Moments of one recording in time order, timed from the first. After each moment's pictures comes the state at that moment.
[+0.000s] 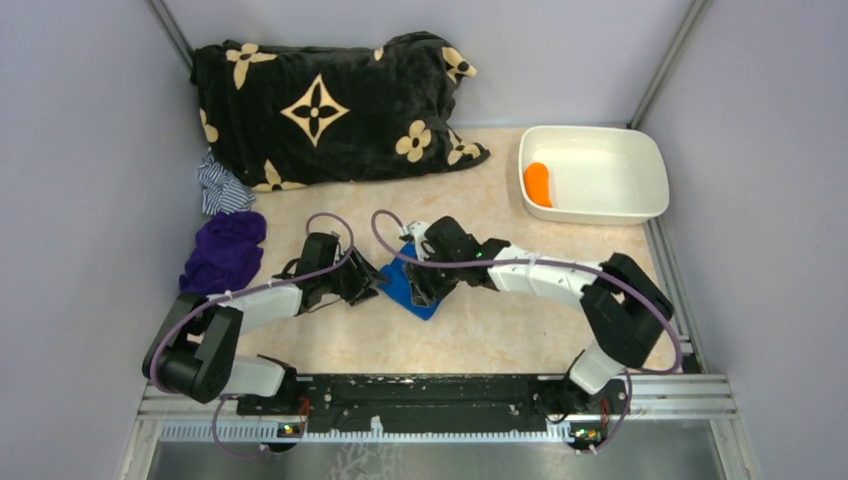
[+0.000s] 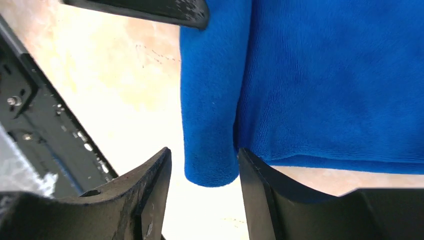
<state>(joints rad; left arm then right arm) -0.39 1.36 0.44 0.11 0.29 -1.03 0.84 1.60 0.97 -0.27 -0.31 0.21</state>
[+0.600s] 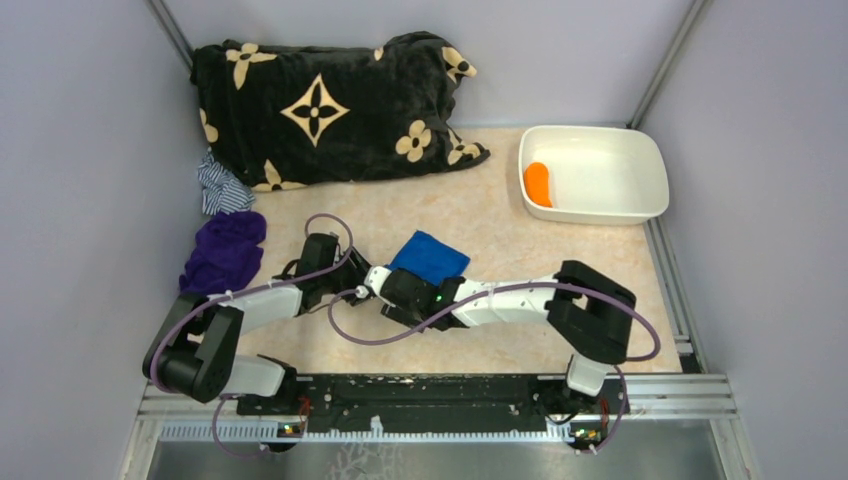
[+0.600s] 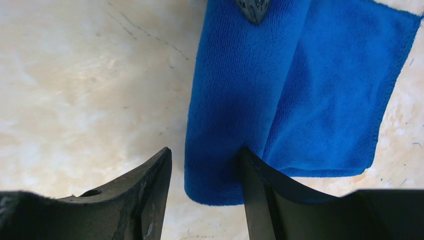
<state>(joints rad) -0.39 1.37 0.44 0.12 0.29 -1.06 1.20 1.68 1.02 -0.29 0.27 -0.10</state>
